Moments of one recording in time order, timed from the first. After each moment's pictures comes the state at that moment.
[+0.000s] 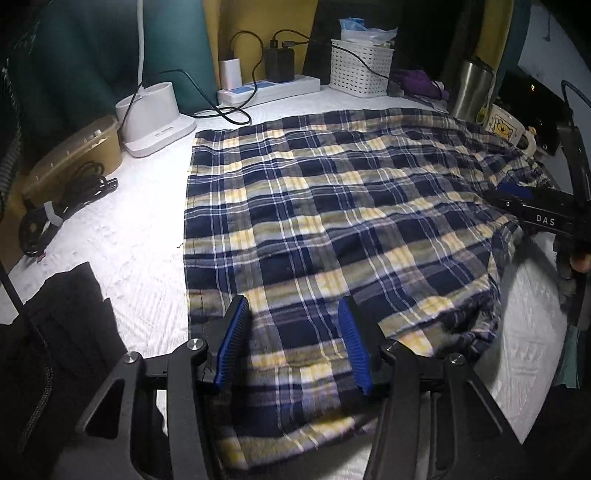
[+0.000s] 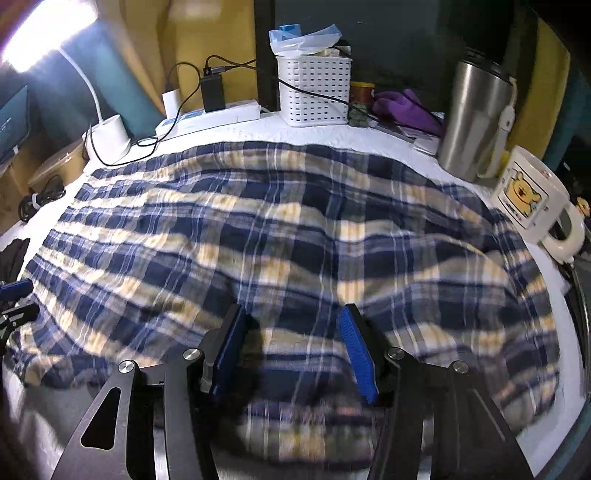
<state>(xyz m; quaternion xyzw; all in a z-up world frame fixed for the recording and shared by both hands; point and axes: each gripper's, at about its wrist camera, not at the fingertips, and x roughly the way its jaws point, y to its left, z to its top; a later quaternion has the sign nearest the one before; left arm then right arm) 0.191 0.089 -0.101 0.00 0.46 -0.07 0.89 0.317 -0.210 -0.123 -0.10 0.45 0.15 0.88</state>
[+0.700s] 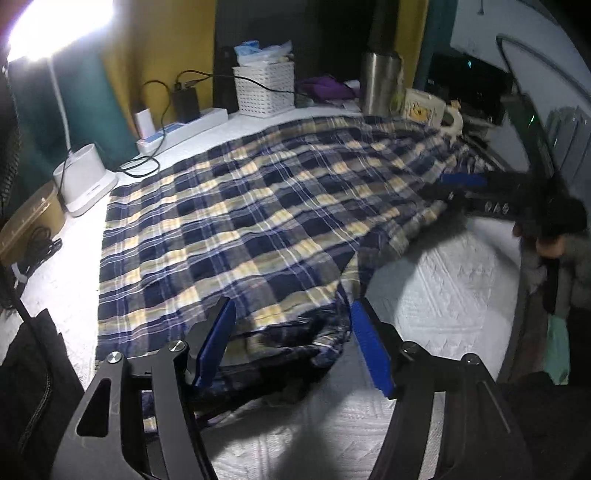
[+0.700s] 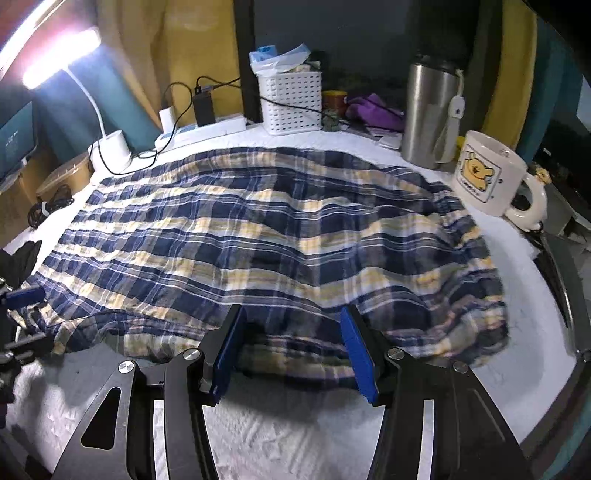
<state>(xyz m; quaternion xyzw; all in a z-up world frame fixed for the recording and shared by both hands) 0.164 0.007 -0.080 0.06 0.42 -0.17 0.89 0.273 -0.247 -0.098 -0.07 0.43 0.14 0.89</state>
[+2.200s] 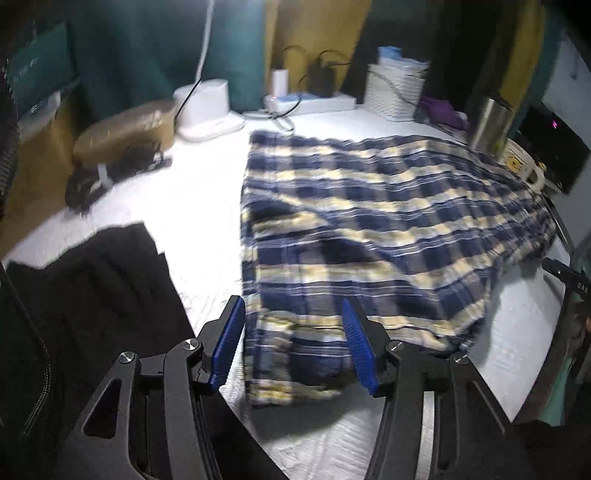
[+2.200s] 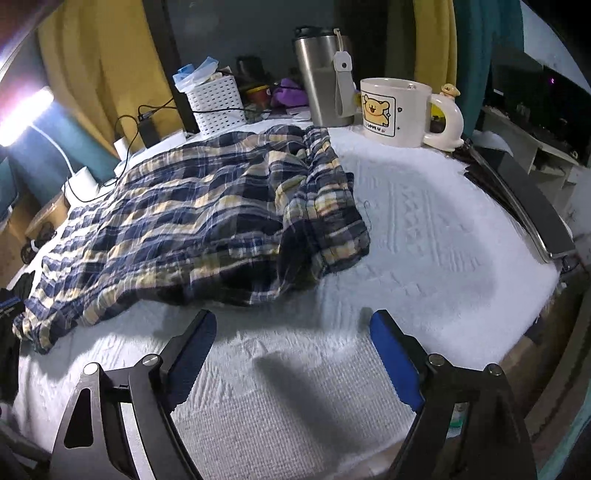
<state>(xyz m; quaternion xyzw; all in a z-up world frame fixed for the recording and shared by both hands) 0.161 0.124 -0.086 -0.06 0.45 -0.02 0.89 0.248 -0.338 -0.114 0.02 0.44 0.09 0.90</state>
